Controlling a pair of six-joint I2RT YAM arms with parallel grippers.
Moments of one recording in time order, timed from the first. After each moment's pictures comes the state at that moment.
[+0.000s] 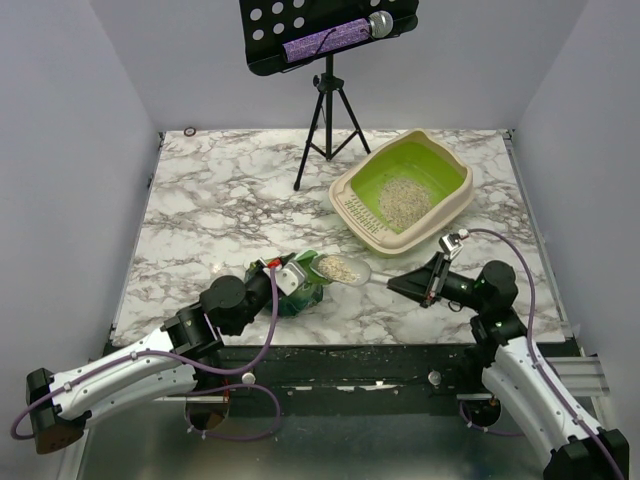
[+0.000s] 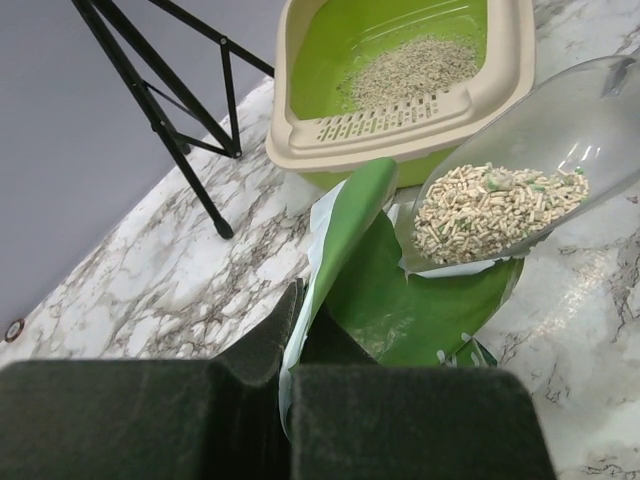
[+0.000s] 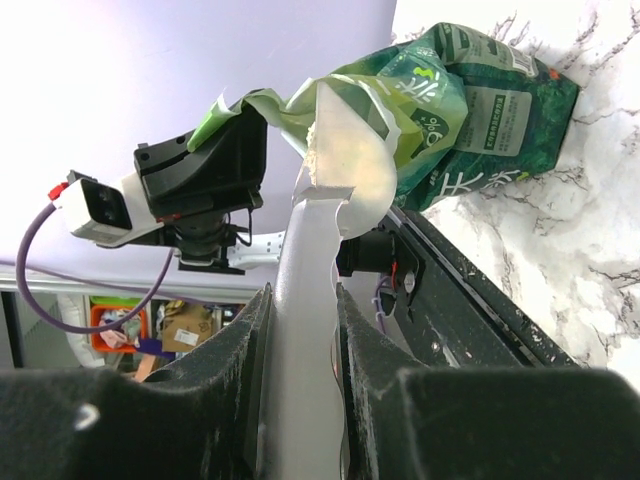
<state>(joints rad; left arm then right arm) -1.05 0.56 0.46 0.02 -0.34 0.39 0.25 0.56 0.19 0.30 -0.88 1.31</state>
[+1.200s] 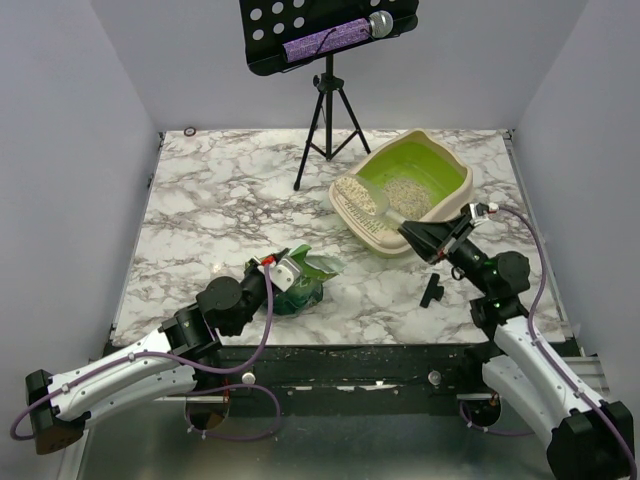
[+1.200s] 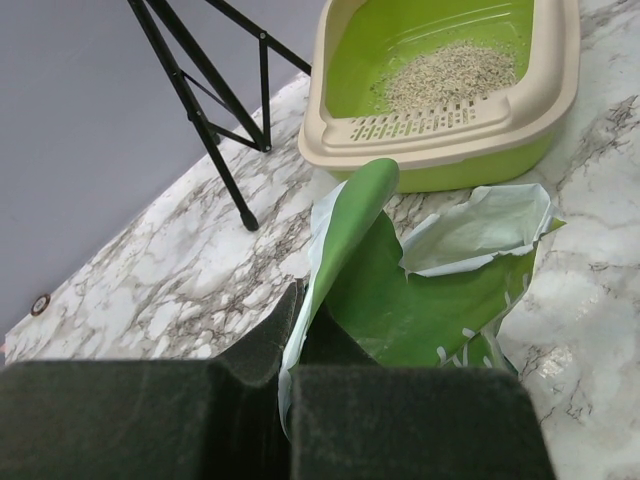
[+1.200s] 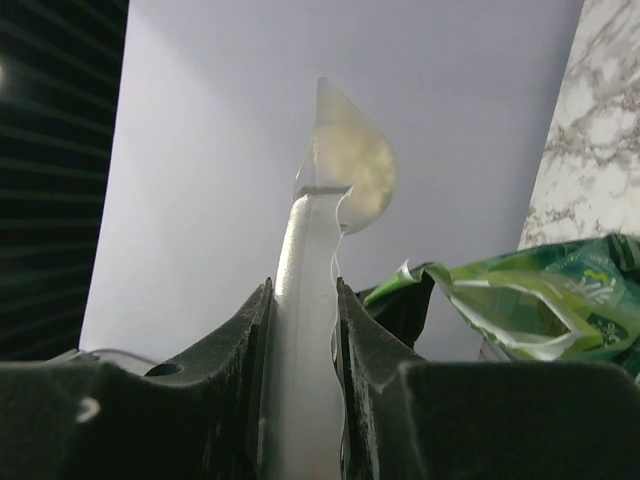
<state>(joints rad) -1.05 0.54 0.46 0.04 -0.43 0.39 0.25 0.71 0.32 0.71 -0.57 1.64</state>
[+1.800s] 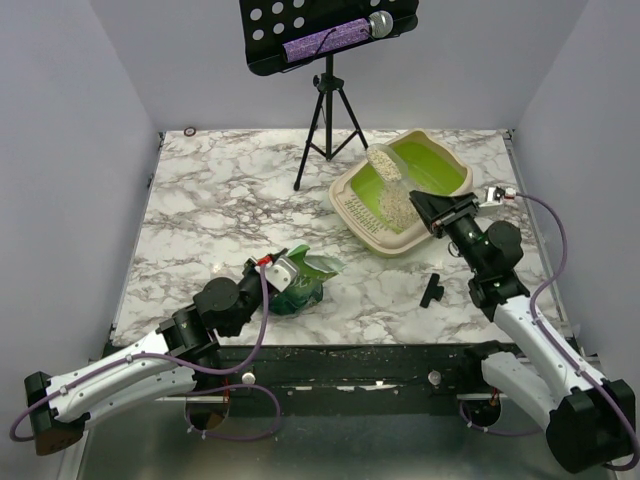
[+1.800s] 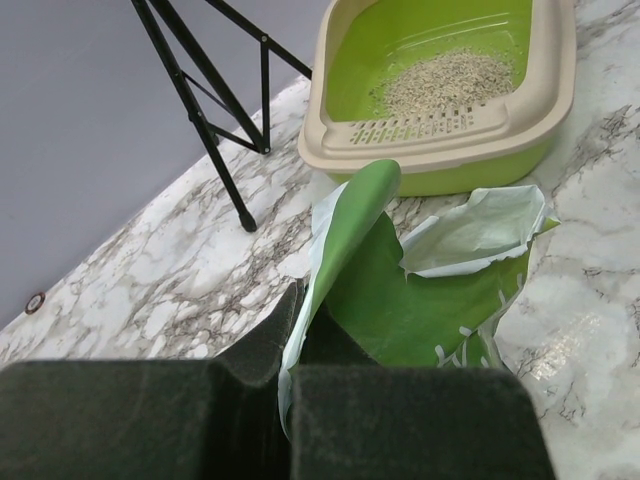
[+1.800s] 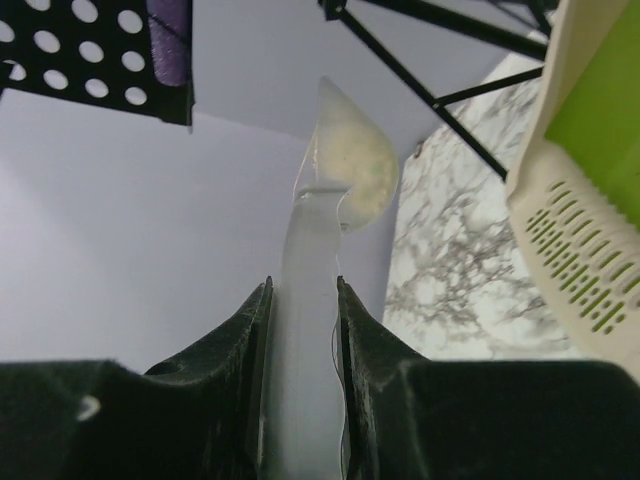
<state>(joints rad) -1.05 0.52 0.46 0.03 -0.43 0.38 0.25 0.87 0.47 0.54 -0.22 1.32</state>
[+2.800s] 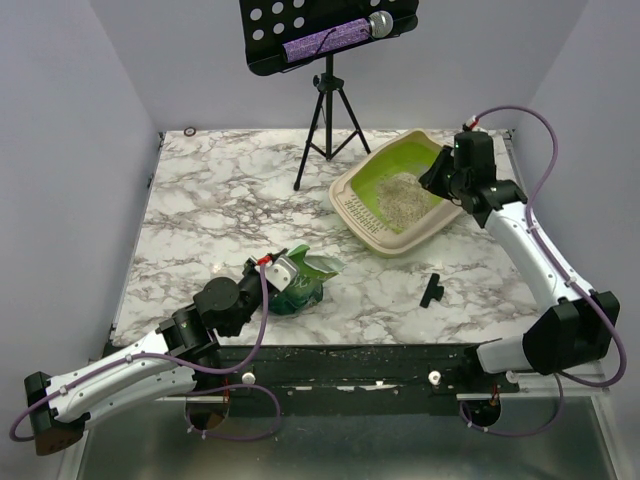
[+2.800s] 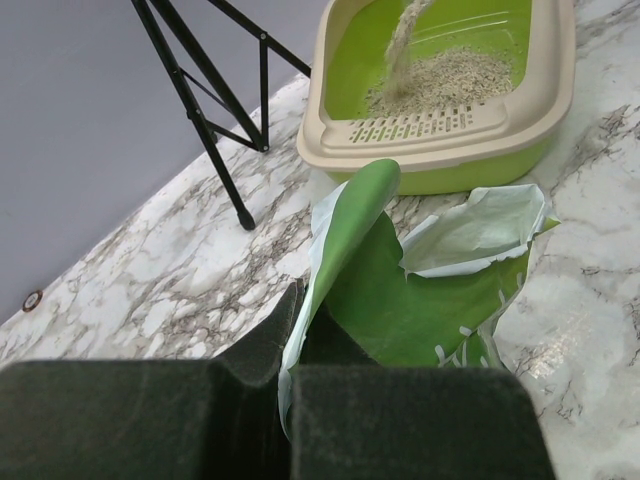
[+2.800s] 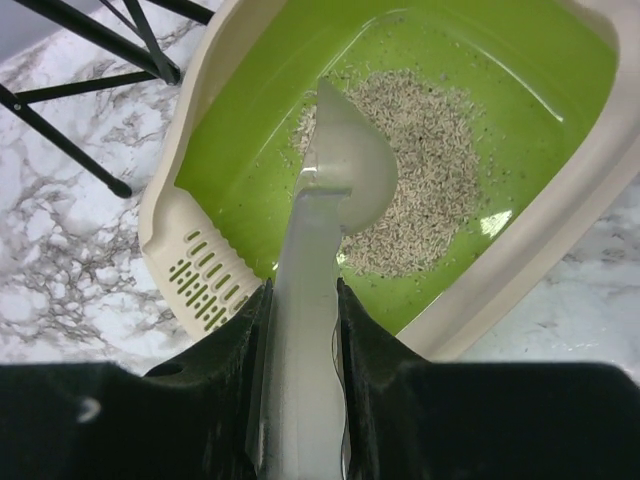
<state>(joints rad) -1.05 0.52 0.46 0.02 -0.43 0.37 0.25 1.37 1.24 -0.45 0.11 0.55</state>
